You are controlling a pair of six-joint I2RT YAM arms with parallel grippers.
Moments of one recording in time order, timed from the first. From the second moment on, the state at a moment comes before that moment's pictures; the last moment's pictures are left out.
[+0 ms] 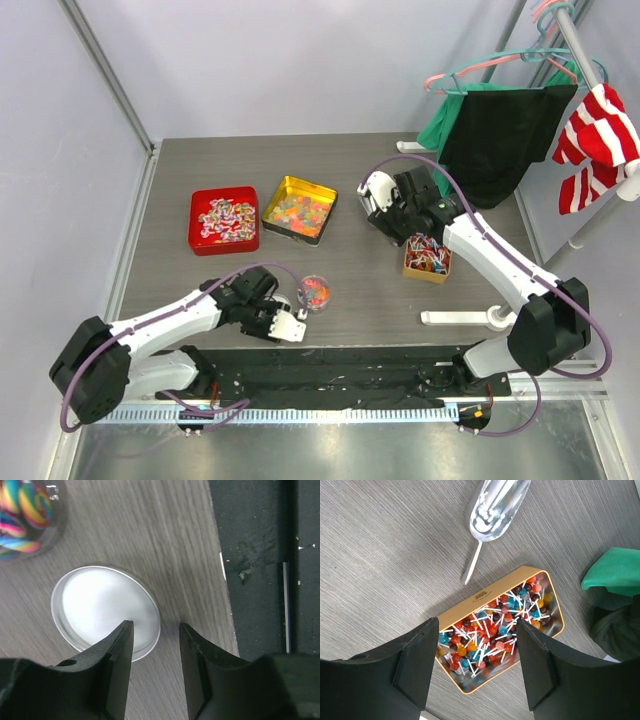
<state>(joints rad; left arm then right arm) -0.75 1.13 0.53 -0.62 0.29 1.09 0.46 1.42 1.20 -0.65 0.05 -0.52</state>
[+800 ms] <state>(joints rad) -0.82 1.20 0.54 -0.52 0.23 1.04 0.46 1.42 1.20 -0.67 0.03 -0.52</state>
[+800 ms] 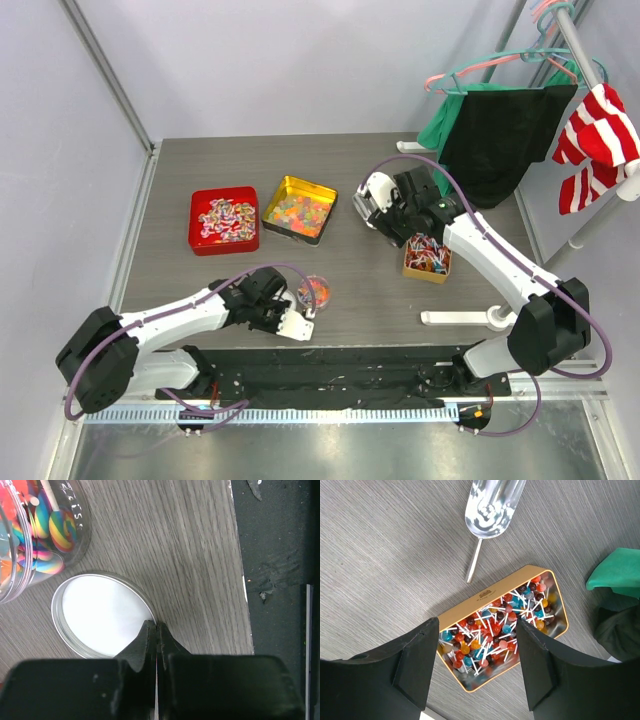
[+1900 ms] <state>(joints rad) -0.28 1.25 1.30 -0.86 1.11 0.61 0.51 1.23 1.28 -0.52 -0.13 -0.49</state>
